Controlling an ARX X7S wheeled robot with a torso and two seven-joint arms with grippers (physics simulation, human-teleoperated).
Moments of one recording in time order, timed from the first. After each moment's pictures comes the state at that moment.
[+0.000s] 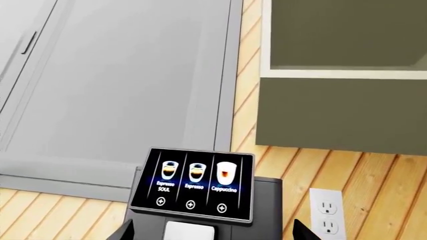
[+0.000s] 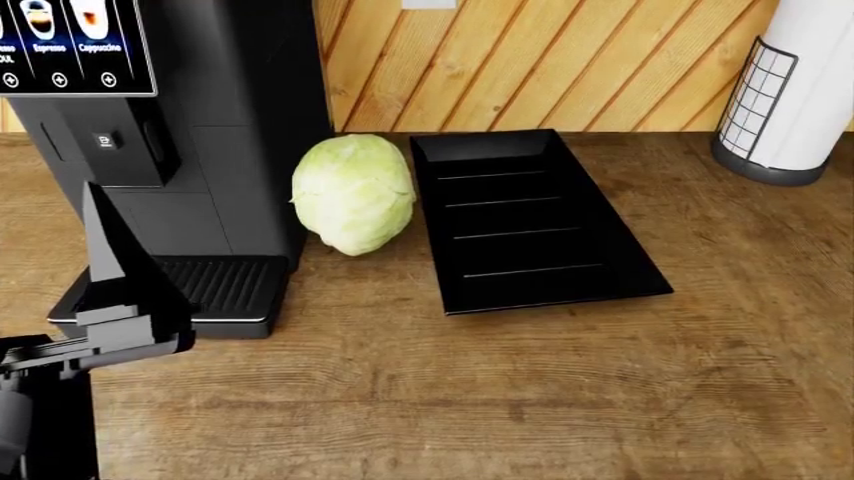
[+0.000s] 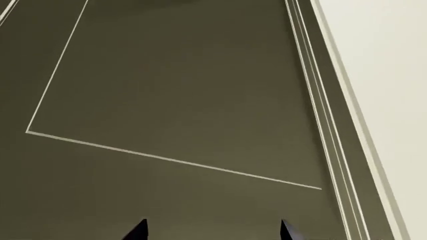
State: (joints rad) left arm 0.00 -0.39 -0.02 0.82 -0.28 -0.05 -0.46; right arm 1.96 0.40 -0.46 -0.19 1.19 0.82 0.86
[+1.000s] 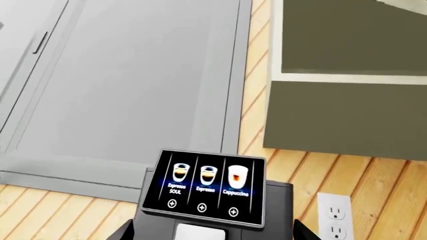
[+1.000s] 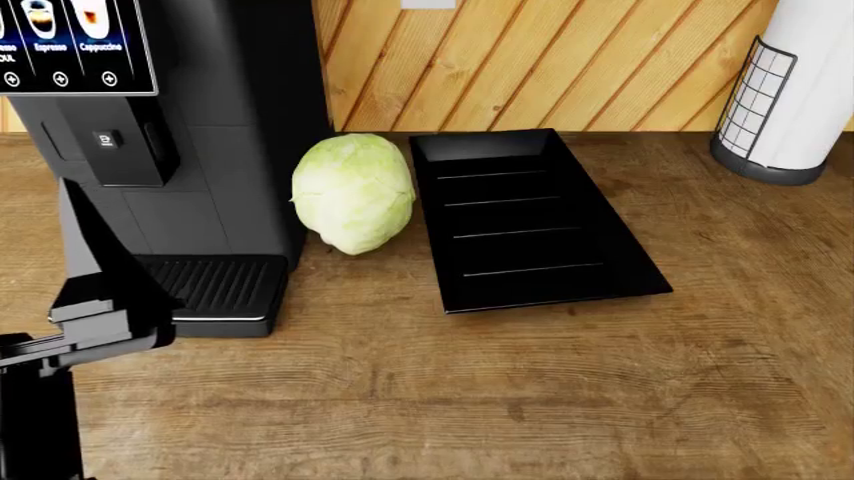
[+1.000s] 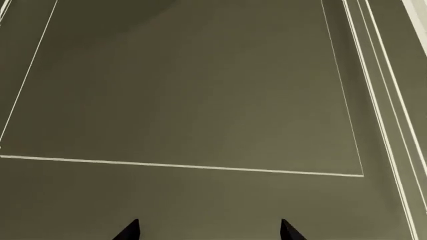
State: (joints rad) left arm 0.00 -0.41 -0.05 0.81 -0.32 -0.03 -0.47; right arm 2.01 0.26 -0.62 0.27 1.01 0.61 0.58
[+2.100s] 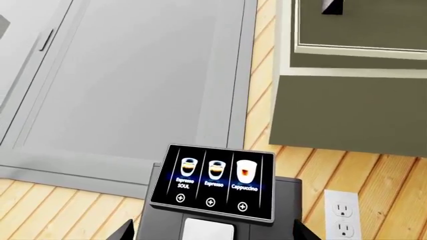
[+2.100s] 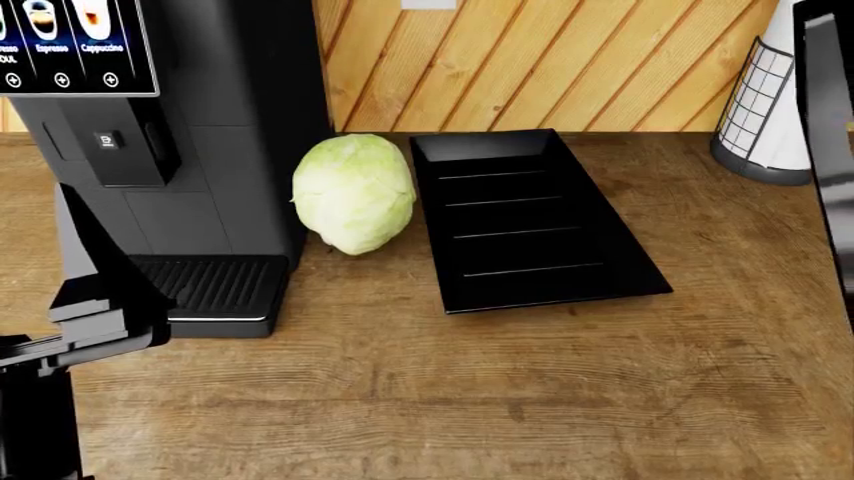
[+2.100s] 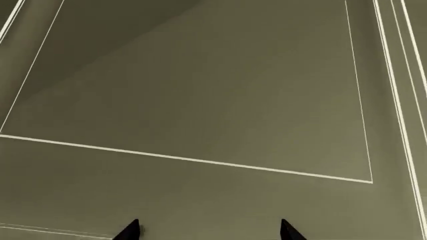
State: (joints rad) left arm 0.01 -0.42 -0.05 0.78 -0.33 0.00 -0.48; right arm 2.06 0.10 -0.72 0.69 0.71 0.45 0.40
